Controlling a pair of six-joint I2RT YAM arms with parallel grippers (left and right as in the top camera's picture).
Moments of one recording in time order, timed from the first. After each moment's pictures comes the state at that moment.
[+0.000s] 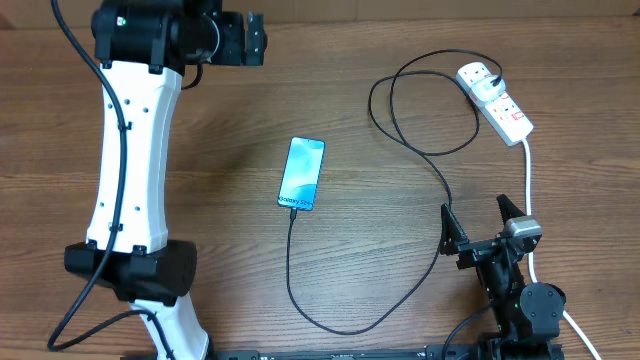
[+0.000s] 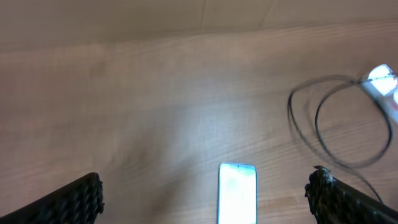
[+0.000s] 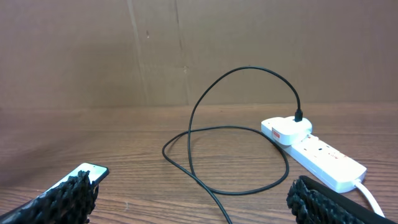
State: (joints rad) left arm -0.16 1.95 2.34 -1.24 0.08 -0.09; right arm 0.01 0.01 0.02 -0.02 -0.19 0.10
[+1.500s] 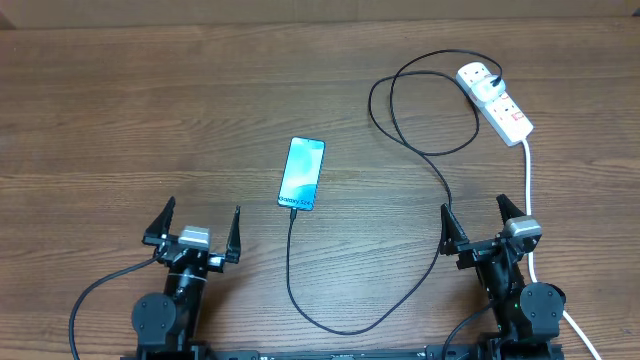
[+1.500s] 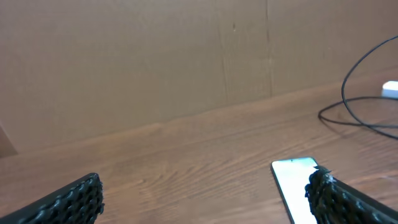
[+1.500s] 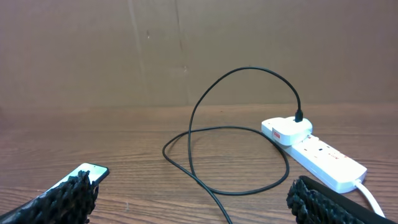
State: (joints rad) left arm -0.01 0.06 0.02 0.05 0.14 0.16; right arm 0.01 0.01 0.02 -0.02 -0.19 0.10
